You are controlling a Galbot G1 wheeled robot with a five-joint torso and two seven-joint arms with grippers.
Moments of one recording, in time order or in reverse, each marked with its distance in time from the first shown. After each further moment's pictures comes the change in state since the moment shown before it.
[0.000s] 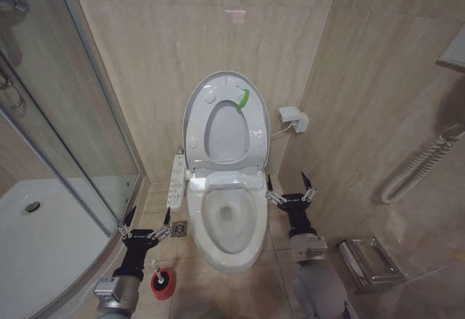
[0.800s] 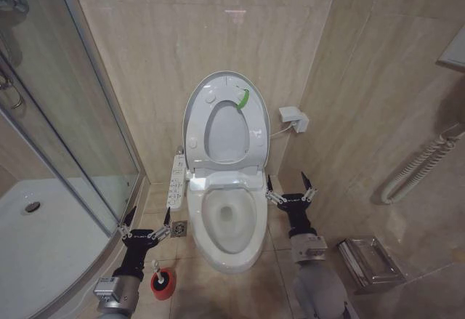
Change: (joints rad) left arm 0.000 0.000 0.000 0.000 0.000 0.000 0.000; right arm 0.000 0.000 0.000 0.000 0.000 0.000 0.000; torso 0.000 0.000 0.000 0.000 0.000
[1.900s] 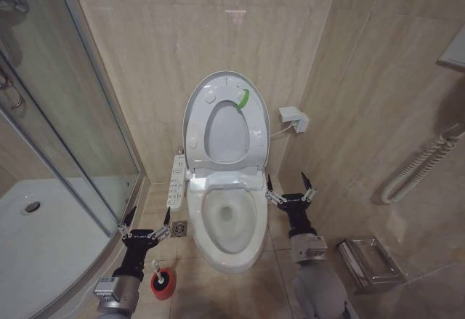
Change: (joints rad) left arm 0.000 0.000 0.000 0.000 0.000 0.000 0.000; right arm 0.000 0.000 0.000 0.000 0.000 0.000 0.000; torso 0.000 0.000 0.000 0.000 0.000
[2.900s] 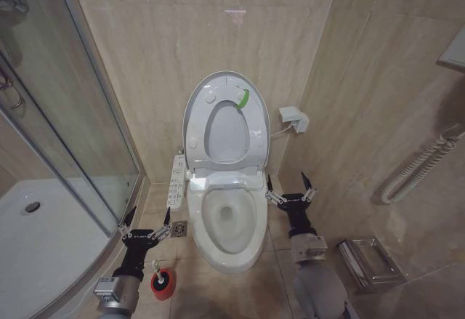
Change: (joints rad) left arm 0.000 0.000 0.000 0.000 0.000 0.000 0.000; right arm 0.000 0.000 0.000 0.000 0.000 0.000 0.000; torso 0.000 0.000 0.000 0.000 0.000
